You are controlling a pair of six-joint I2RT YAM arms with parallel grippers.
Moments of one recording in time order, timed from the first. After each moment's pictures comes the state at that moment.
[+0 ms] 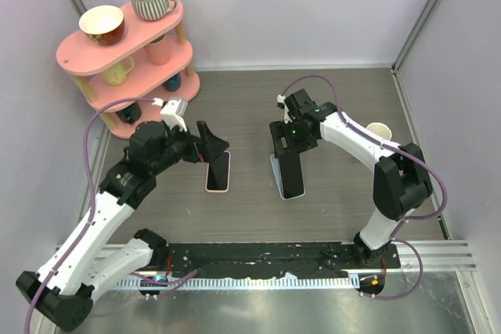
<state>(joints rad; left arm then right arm) -0.50 0.88 0.96 -0.39 0.18 -0.52 0.52 1.68 1.31 -0.77 -0.10 0.22</state>
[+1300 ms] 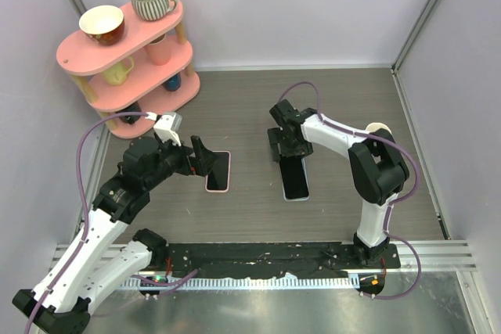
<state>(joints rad) -0.50 0.70 0.83 -0.47 0.11 -0.39 0.58 1.87 1.33 -0.72 0.15 0.37</state>
